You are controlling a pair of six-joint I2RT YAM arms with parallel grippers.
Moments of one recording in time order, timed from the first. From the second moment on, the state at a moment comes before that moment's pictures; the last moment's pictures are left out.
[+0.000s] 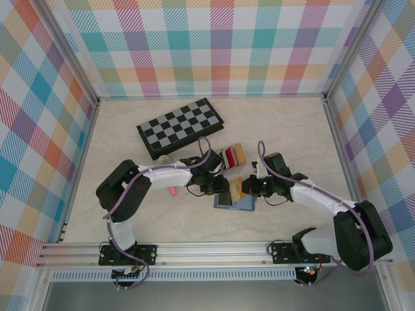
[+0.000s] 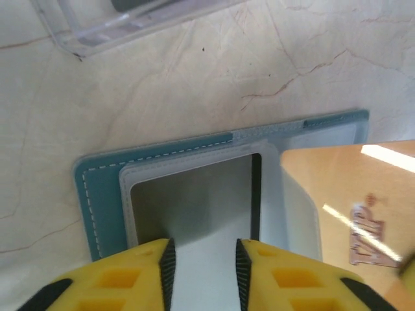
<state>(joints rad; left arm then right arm) -0.83 1.82 1.08 -0.33 0.32 -0.83 0.45 1.25 0.56 -0.29 -0.53 0.62</state>
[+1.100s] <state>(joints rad) -0.83 1.78 1.01 -0.19 0.41 -0.92 0.45 1.29 0.56 -0.29 -0.52 0.63</state>
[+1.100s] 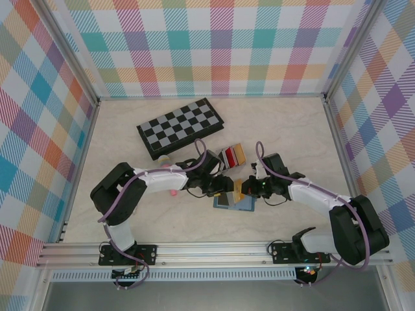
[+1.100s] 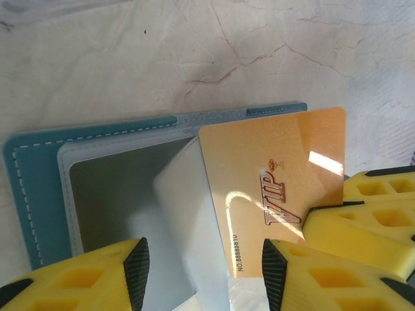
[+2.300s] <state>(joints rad) -0.83 1.74 1.06 -0.31 0.43 -0.84 0.45 1.35 0.61 -0.38 -0.40 0.63</state>
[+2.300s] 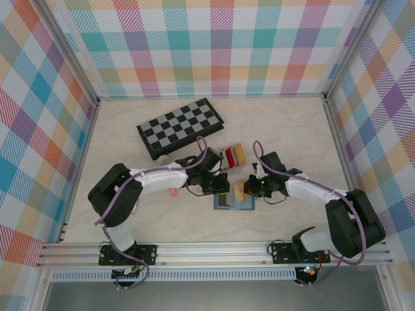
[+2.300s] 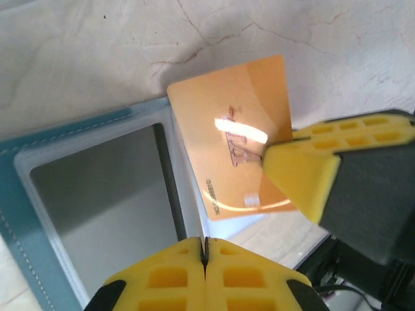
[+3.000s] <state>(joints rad) -0.81 1.73 1.05 -0.52 0.25 -0.76 0.46 1.27 0.63 -0.38 -0.41 0.66</state>
